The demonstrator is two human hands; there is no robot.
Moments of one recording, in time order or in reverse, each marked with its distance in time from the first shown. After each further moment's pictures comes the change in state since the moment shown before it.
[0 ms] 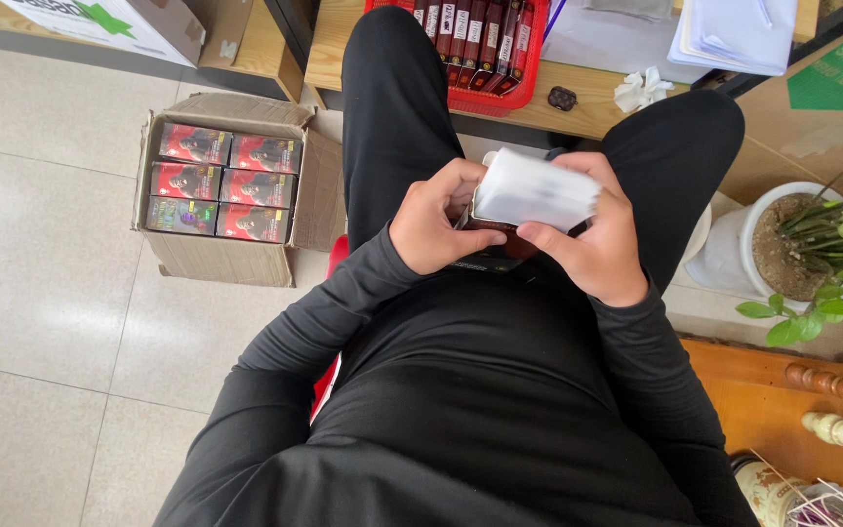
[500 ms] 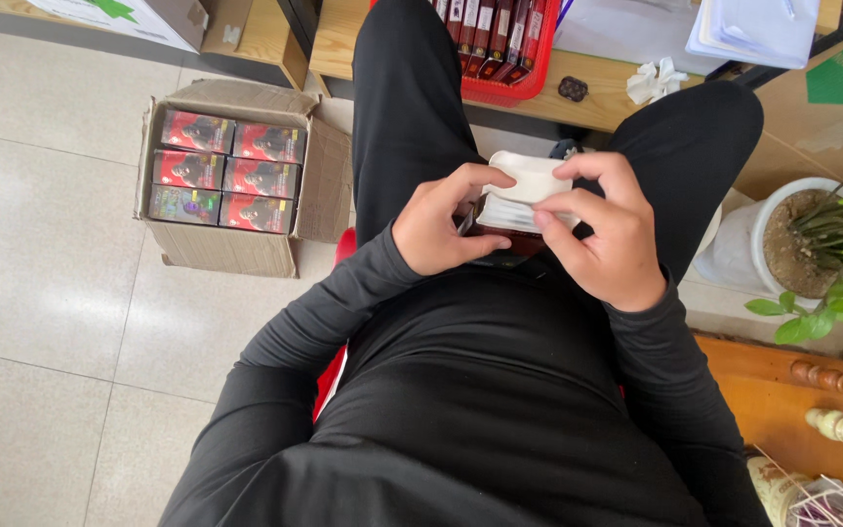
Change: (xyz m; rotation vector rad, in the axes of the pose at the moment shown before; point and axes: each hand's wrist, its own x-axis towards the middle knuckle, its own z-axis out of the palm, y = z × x) left_hand -0.006 0.012 -0.008 0.165 -0.022 0.065; right_hand 0.006 -0.017 0.003 -0.258 -0.065 -0.159
